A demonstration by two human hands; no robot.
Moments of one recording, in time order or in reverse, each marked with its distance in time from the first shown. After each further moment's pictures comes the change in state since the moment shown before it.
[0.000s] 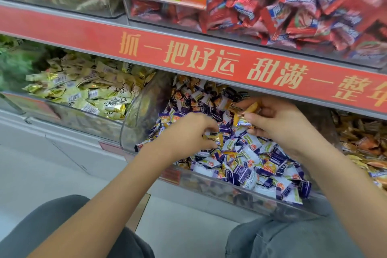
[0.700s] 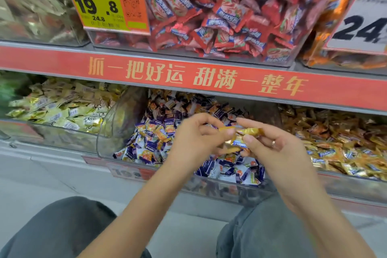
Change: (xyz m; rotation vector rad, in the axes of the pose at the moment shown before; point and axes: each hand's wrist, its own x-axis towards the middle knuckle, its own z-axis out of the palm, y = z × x) left_hand -0.024 0.108 0.010 -1.027 0.309 -0.196; right_hand -0.104 0.004 -0.026 0.204 0.230 -0.113
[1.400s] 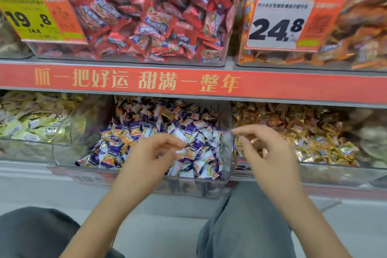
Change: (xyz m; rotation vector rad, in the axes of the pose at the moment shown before) left_hand -0.034 -0.007 0.011 0.347 -0.011 0.126; right_hand -0.012 0.023 -0.072 -0.532 0.188 -0.320
